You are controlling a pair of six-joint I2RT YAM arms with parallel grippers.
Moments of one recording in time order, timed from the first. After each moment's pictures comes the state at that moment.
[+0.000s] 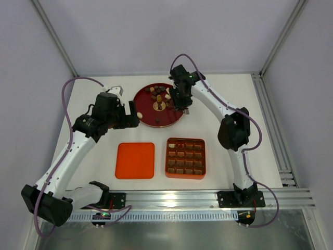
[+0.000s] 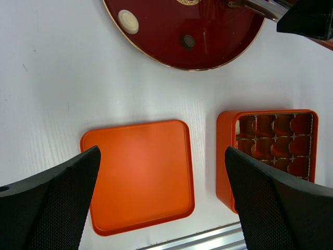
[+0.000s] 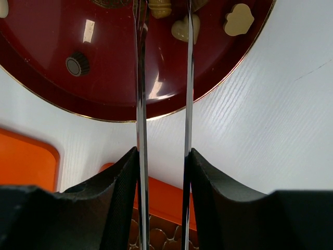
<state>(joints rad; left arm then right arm) -0.39 1.13 1.18 -0.78 -0.03 -0.39 0.55 2.19 2.13 -1.09 0.02 0.21</state>
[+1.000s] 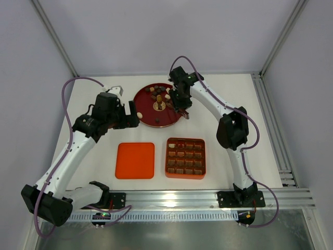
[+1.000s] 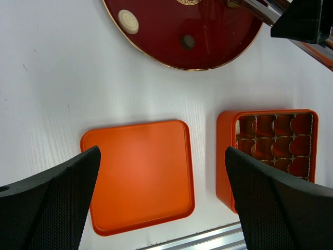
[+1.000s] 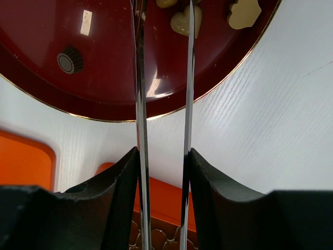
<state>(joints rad) -0.39 1.13 1.18 -0.78 -0.03 -0.39 0.55 2.22 2.14 -1.10 0.02 0.21</state>
